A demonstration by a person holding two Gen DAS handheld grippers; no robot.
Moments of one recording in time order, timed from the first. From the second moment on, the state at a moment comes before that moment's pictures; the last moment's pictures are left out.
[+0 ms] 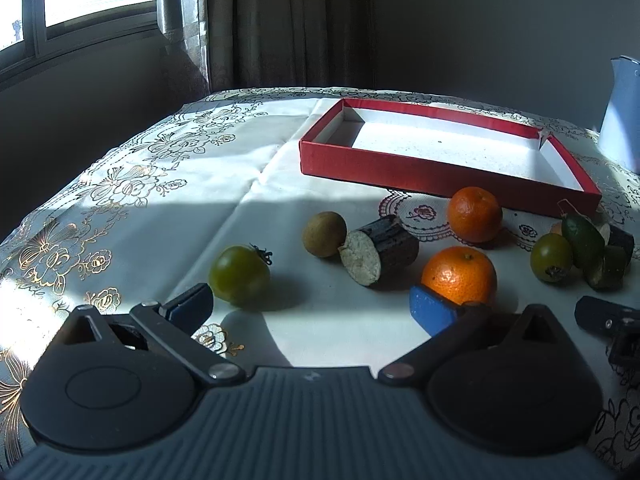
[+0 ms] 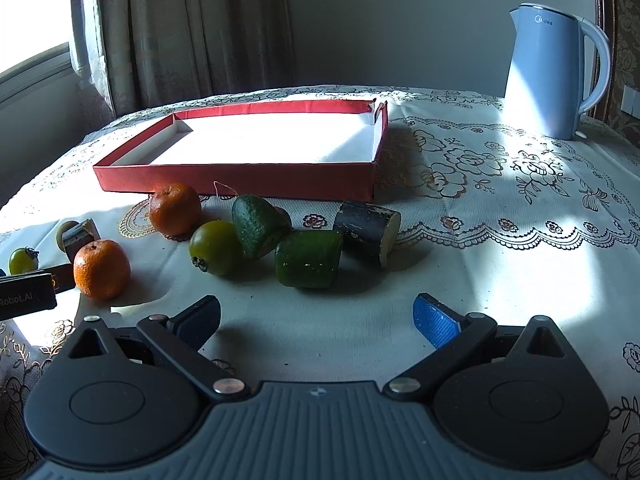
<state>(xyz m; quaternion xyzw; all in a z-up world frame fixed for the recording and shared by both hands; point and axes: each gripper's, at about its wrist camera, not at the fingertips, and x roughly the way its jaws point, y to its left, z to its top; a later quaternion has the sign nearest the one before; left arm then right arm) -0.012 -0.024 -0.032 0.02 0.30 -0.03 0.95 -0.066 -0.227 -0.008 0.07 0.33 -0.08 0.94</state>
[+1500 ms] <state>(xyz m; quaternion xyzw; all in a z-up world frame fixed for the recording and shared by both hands) -0.012 -0.004 -0.032 -0.05 0.30 -0.03 0.95 -0.071 -0.244 0.008 0.02 0.30 0.00 0.95</state>
